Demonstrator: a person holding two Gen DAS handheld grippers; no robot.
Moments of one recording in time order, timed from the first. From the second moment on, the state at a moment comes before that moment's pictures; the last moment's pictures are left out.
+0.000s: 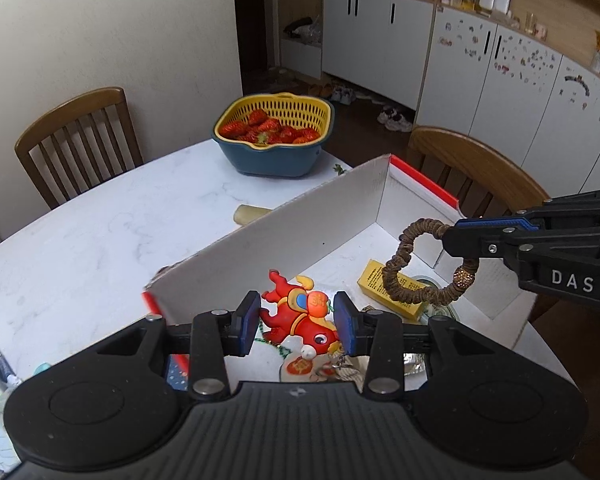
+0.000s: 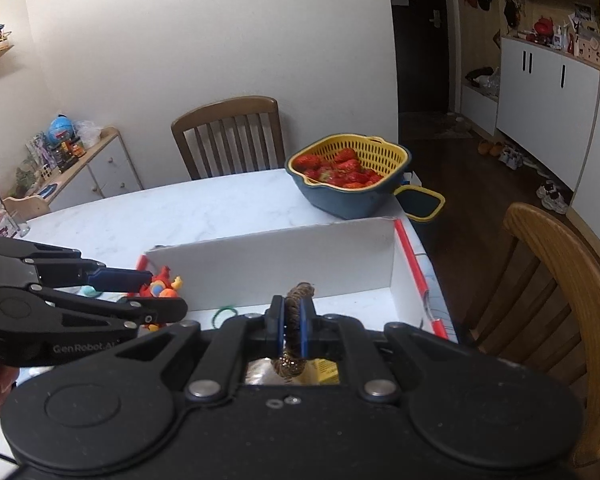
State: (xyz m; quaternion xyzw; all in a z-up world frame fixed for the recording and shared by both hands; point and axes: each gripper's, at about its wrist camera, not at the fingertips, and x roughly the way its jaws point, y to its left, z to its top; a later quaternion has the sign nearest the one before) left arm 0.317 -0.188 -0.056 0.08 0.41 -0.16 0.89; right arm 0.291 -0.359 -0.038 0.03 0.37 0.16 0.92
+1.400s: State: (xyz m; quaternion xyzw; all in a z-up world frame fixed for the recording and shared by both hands) left arm 0.378 -0.226 -0.133 0.12 0.51 -0.15 0.84; right arm 0.344 -0.348 -0.105 -0.05 0.44 0.18 0.88
